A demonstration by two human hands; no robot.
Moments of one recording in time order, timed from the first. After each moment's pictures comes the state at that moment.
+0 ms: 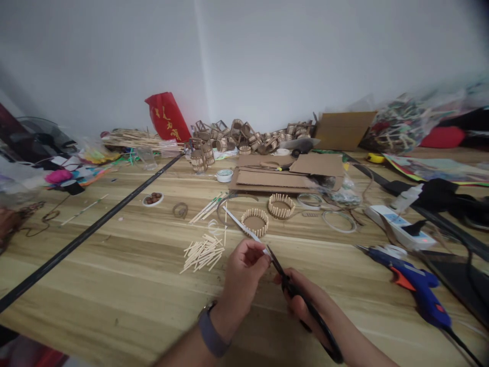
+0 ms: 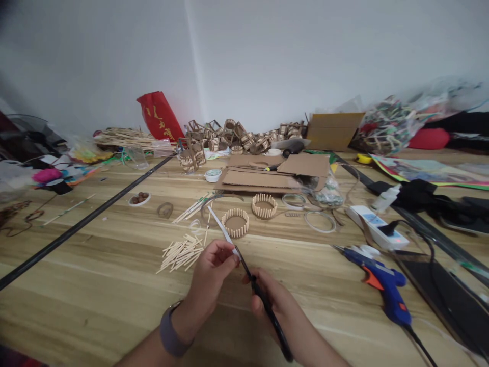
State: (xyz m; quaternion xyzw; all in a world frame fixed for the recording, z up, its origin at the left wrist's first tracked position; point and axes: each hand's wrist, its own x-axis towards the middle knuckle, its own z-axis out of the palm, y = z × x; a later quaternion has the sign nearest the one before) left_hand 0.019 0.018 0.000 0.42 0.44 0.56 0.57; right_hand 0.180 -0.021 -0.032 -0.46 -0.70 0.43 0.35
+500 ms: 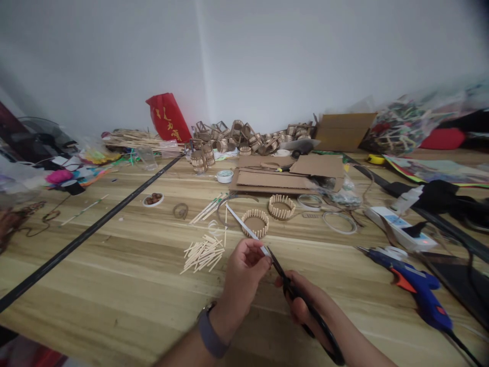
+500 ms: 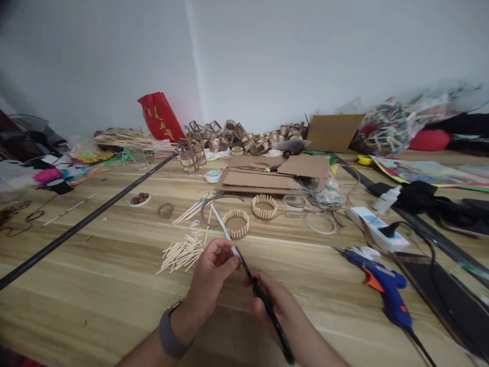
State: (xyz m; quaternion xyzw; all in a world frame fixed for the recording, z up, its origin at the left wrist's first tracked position) left_hand 0.019 0.020 0.001 0.41 0.42 0.57 0.58; right_hand 0.177 -0.023 -0.012 -0.47 -0.69 0.45 0.32
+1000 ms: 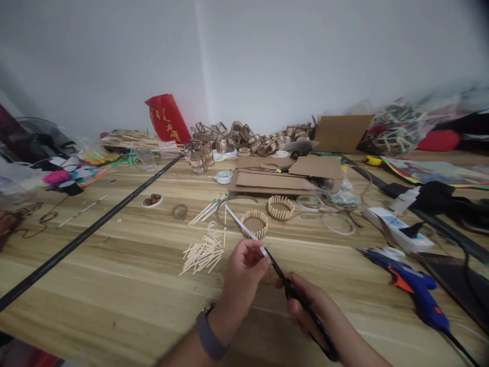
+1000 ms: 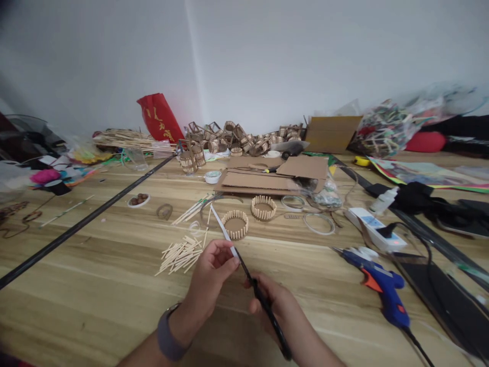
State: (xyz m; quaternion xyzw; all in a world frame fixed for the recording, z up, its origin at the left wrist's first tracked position) left_hand 0.019 0.020 0.000 0.42 0.41 0.57 0.58; right_hand 0.176 -0.016 -0.041 -0.52 -0.65 0.40 0.38
